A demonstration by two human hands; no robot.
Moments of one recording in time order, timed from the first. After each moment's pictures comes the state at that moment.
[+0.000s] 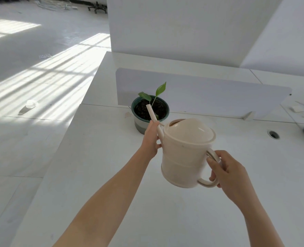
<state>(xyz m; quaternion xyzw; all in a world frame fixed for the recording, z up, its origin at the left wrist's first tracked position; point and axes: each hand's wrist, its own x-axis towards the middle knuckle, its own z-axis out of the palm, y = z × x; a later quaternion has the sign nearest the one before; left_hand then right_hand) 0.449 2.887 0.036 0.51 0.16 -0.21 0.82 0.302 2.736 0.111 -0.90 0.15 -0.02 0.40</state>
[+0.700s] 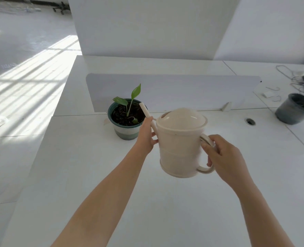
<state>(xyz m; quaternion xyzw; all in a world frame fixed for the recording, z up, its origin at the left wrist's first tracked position) 0.472 2.841 0.052 0.50 0.14 -0.25 0.82 0.322 2.710 0.129 -0.92 0.18 -0.07 0.33</state>
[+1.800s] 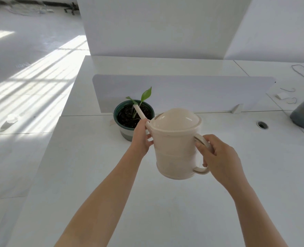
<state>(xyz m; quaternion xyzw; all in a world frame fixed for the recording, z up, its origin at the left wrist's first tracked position) 0.485 2.864 0.044 0.49 0.18 -0.22 0.82 0.345 2.722 0.124 -0.93 0.15 -0.08 0.33</state>
